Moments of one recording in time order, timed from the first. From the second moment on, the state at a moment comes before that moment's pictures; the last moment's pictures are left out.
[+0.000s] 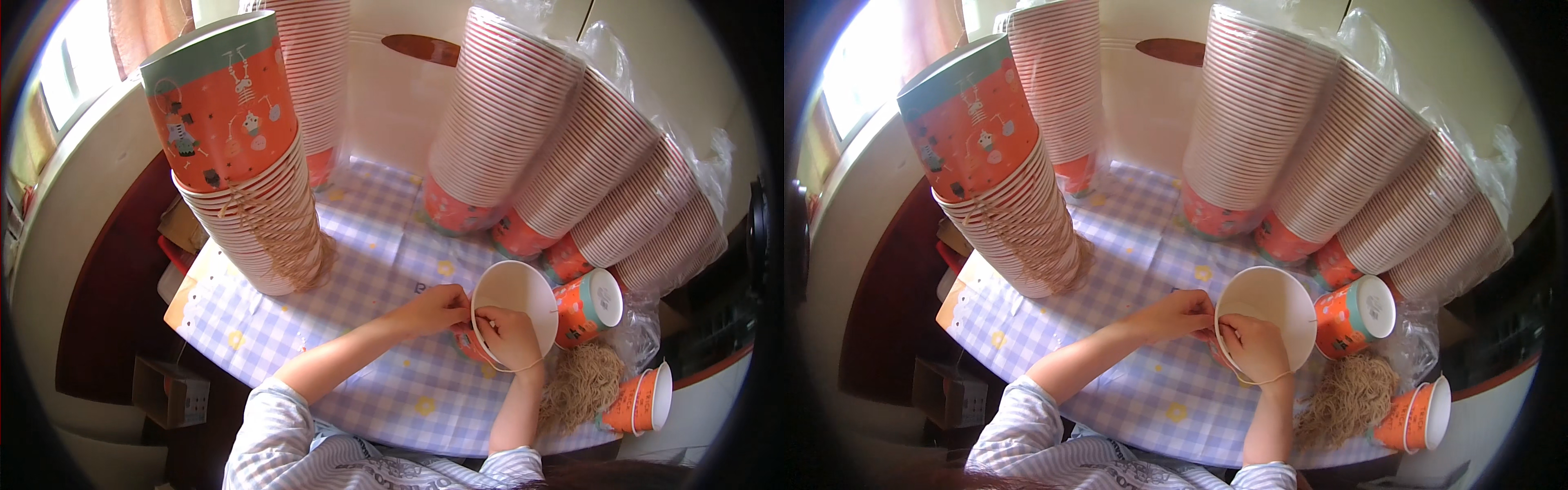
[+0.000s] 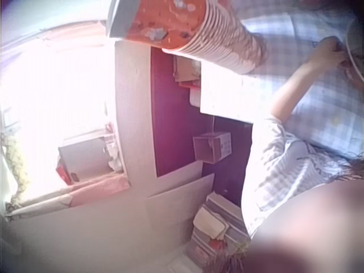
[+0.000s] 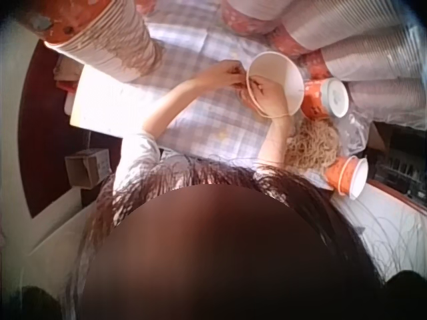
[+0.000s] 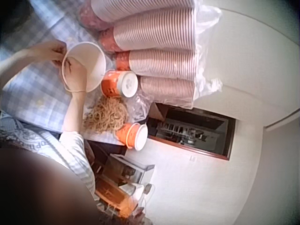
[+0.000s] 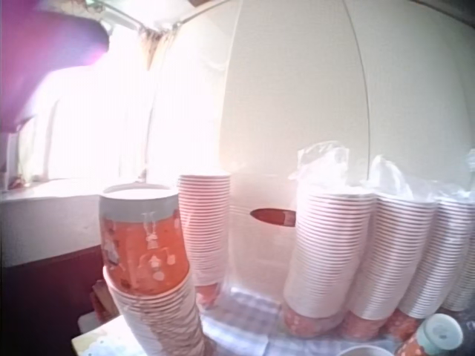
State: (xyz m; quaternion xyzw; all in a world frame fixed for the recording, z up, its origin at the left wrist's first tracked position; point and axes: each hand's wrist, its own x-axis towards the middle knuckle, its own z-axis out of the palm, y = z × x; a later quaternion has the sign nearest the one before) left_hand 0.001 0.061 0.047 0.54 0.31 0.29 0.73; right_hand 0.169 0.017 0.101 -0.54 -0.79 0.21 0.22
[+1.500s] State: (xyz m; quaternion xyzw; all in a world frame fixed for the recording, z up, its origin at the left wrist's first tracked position) left_hand -0.021 0.053 0.081 0.54 0.20 0.28 0.77; right_hand 0.159 0.011 0.110 -0.42 -0.80 0.08 0.41
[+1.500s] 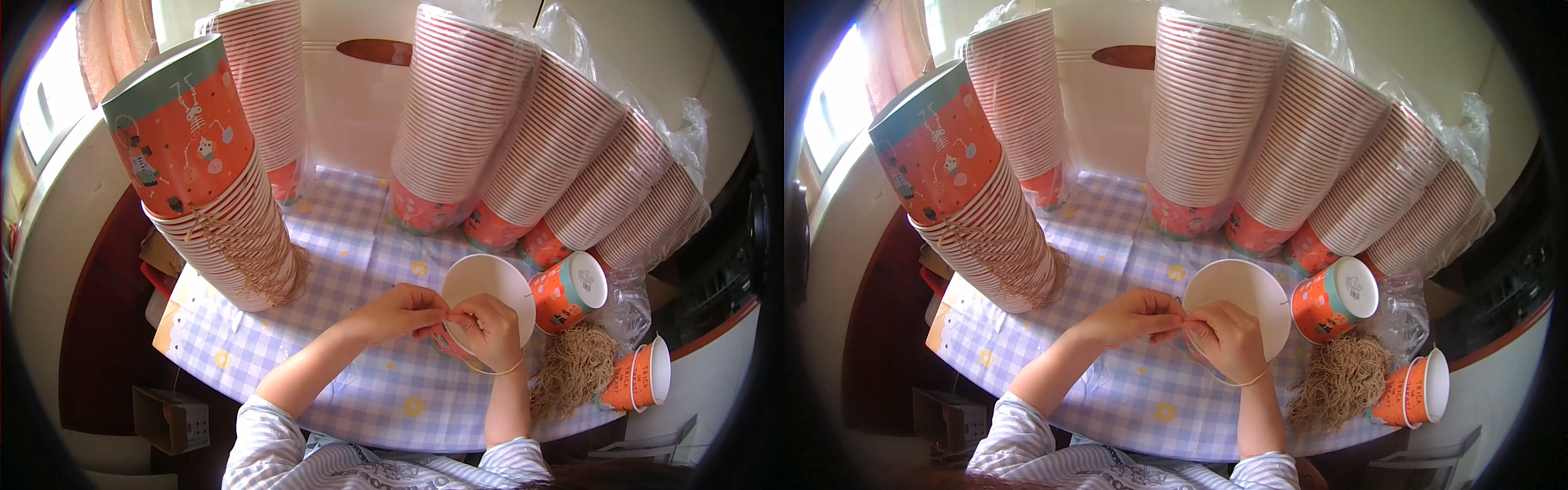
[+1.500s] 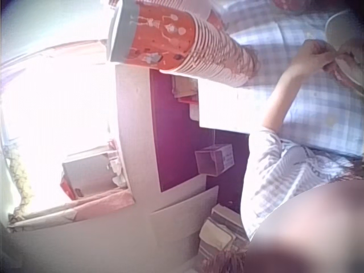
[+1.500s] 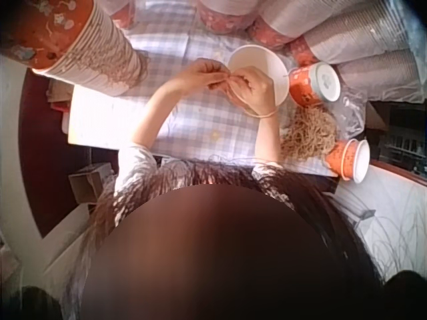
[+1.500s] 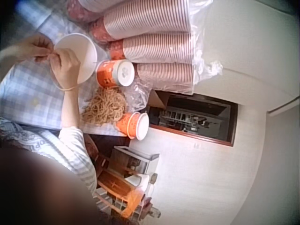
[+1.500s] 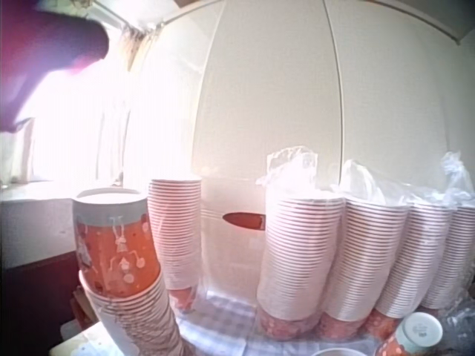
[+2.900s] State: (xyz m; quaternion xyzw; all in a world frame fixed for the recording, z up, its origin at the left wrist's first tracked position) left_hand -0.016 0.059 0.061 0.75 0.36 0.29 0.47; right_hand 0.163 0.013 0.098 -0.54 -0.76 0.23 0.28
